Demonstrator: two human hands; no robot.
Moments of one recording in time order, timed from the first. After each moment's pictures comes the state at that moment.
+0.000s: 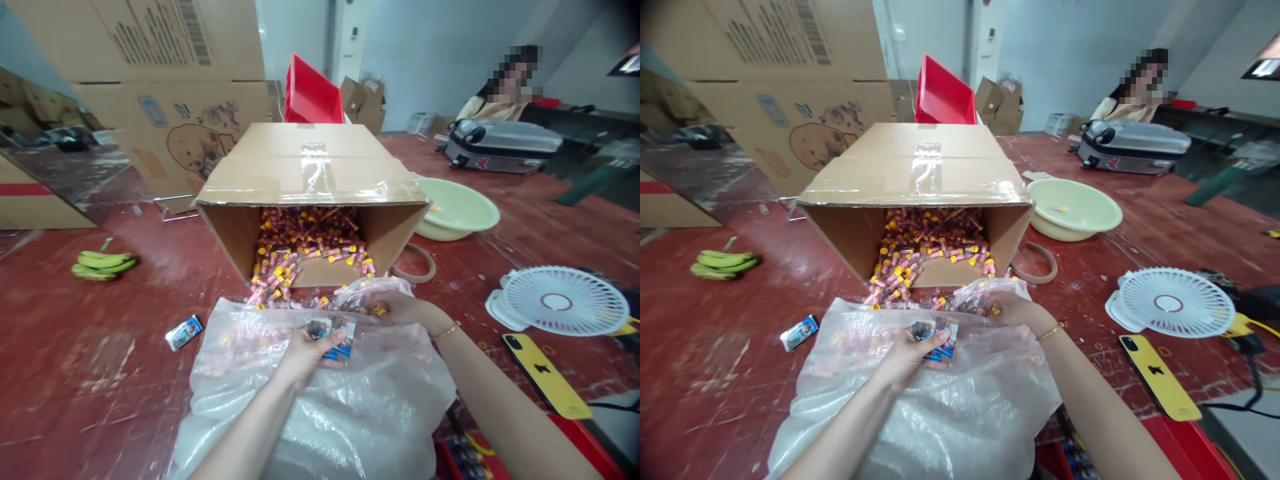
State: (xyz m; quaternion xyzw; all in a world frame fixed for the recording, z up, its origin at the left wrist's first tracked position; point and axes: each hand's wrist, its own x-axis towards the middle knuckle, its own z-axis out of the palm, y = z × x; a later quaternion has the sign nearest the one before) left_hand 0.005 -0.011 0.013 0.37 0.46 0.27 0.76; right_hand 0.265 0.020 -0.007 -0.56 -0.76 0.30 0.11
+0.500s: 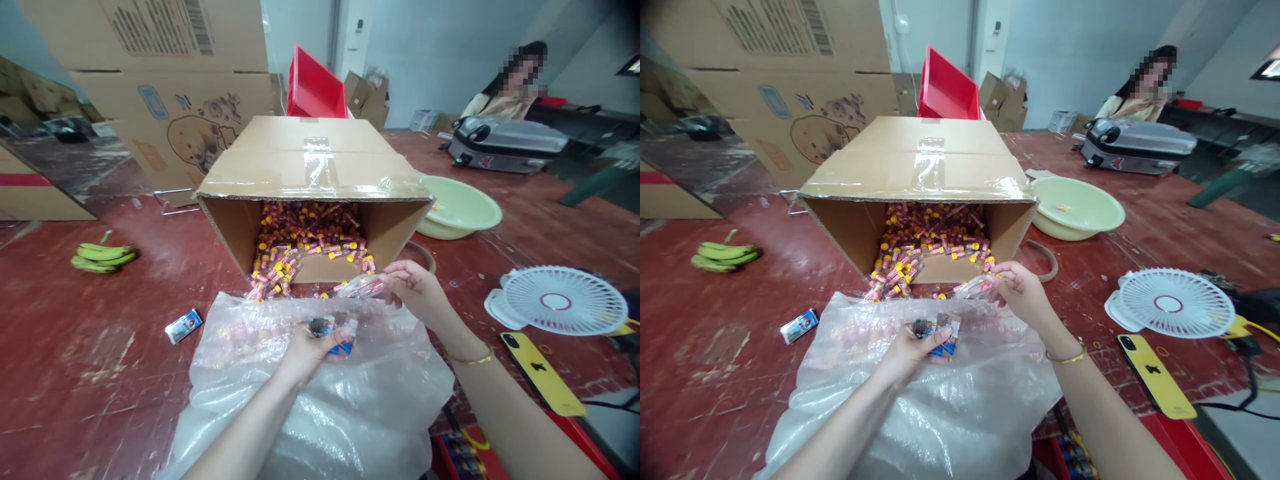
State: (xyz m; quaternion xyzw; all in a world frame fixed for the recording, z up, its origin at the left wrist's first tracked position) left_hand 0.008 -0.016 0.016 0.38 0.46 0.29 0.75; right_hand 0.248 0.000 0.032 -0.57 -0.51 0.40 0.50
